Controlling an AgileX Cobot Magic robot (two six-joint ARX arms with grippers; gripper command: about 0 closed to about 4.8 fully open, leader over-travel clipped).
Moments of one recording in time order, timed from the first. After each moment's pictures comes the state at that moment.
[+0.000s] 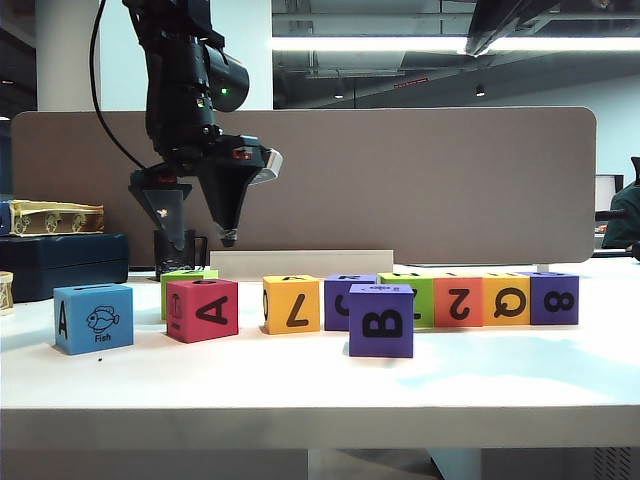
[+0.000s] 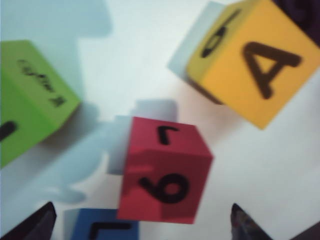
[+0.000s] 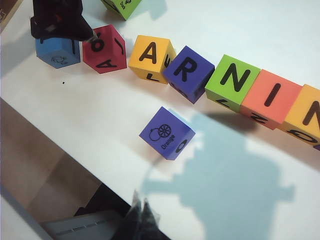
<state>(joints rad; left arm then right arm) -0.37 2.21 2.17 -1.43 0.12 0.31 0.39 1.37 1.46 -1.02 -0.33 -0.02</state>
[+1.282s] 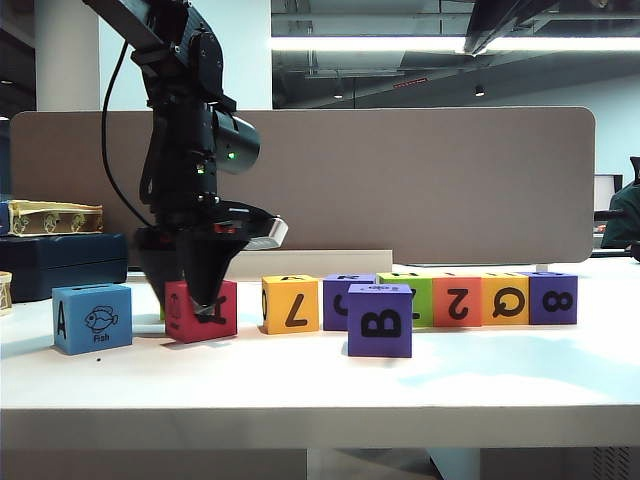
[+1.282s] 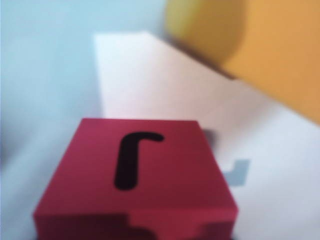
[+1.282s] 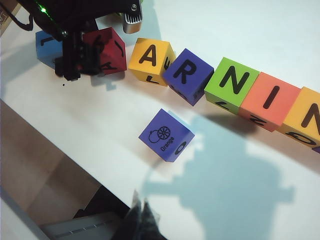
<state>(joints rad) -0.40 2.21 1.92 -1.29 0.06 0.40 0.39 1.37 1.46 -1.01 -0.33 -0.02</state>
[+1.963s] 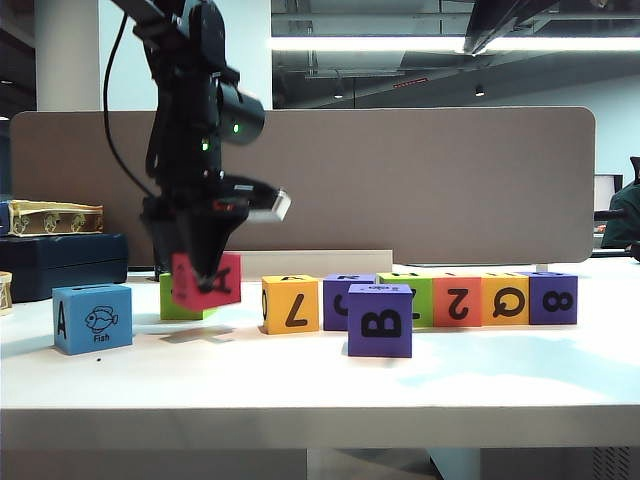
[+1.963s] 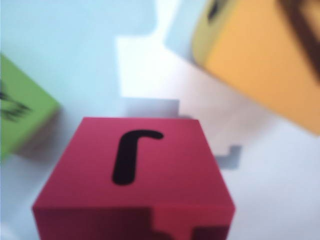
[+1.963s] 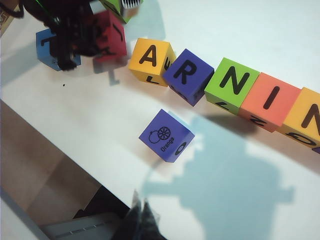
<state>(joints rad) -0.41 2.19 1.99 -1.30 0.00 0.39 0.39 1.37 1.46 -1.01 -0.33 -0.02</state>
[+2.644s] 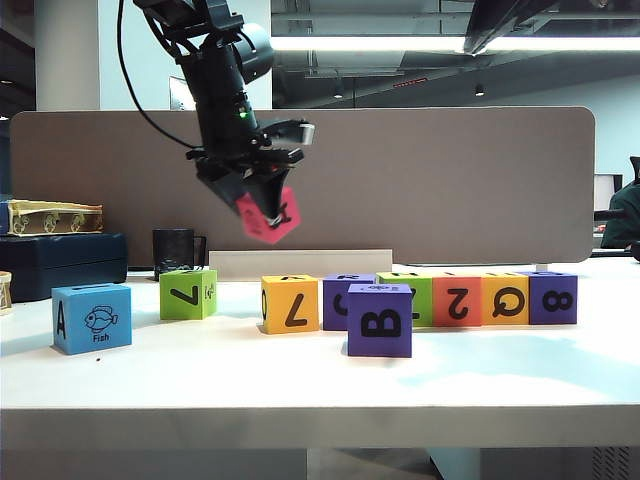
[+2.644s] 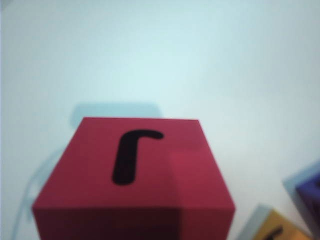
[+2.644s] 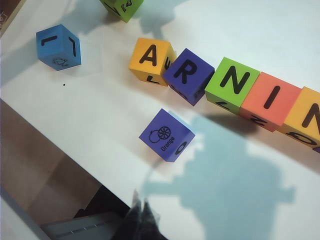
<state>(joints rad) -0.41 2.19 2.10 -0.87 0.00 0.30 0.39 1.37 1.46 -1.01 -0.34 -0.02</state>
